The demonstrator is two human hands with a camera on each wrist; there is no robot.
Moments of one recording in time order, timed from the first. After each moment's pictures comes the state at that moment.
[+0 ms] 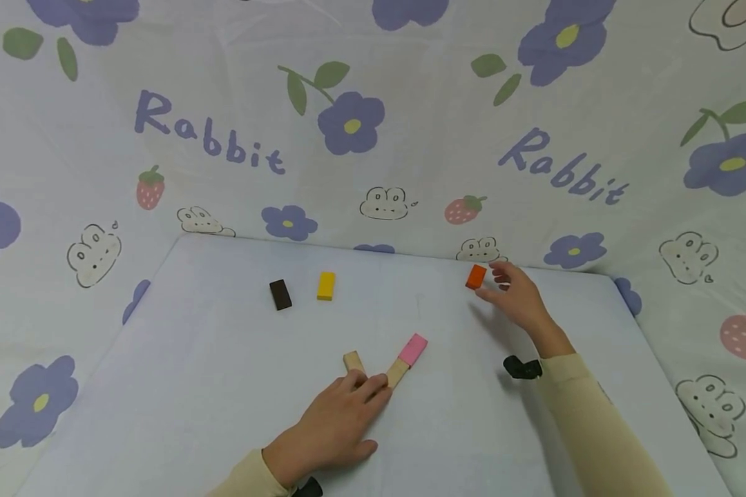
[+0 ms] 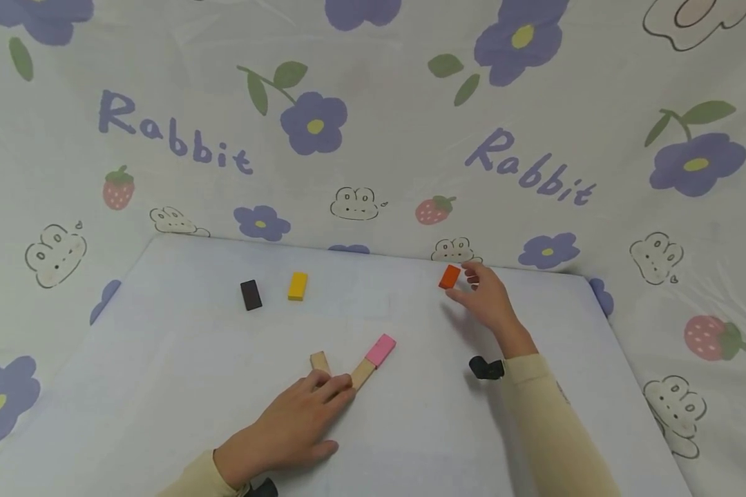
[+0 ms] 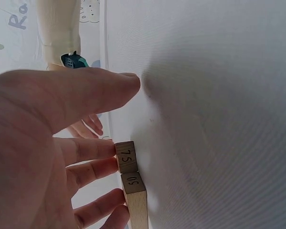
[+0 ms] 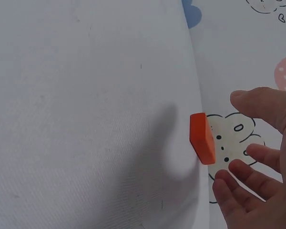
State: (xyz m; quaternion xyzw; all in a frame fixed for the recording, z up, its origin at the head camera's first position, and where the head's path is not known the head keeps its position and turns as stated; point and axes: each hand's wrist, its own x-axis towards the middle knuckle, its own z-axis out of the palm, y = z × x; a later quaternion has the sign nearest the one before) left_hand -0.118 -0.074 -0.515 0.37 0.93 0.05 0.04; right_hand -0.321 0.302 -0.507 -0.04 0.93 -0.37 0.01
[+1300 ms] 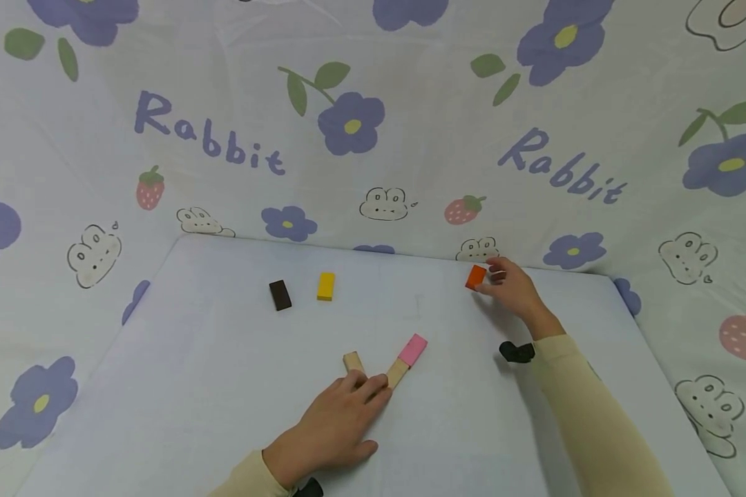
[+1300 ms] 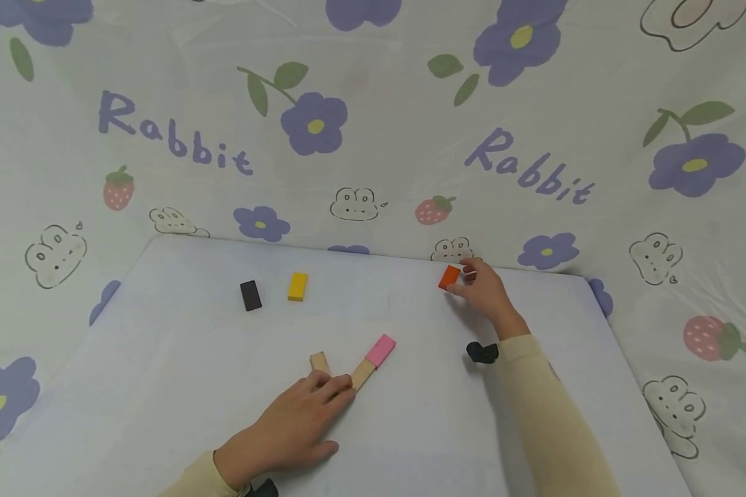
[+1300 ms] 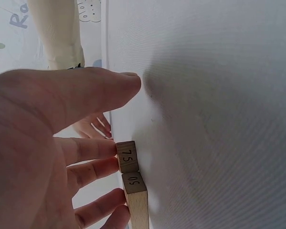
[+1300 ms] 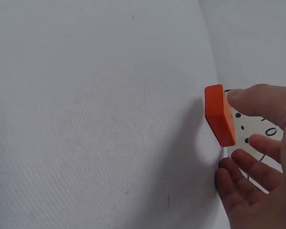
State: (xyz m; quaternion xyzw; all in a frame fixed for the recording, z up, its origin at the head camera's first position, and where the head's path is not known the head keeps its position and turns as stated) left_hand -0.117 -0.074 -0.514 0.37 0.93 0.05 0.03; right_hand -0.350 0.308 -0.518 -0.02 0.92 -0.38 0.05
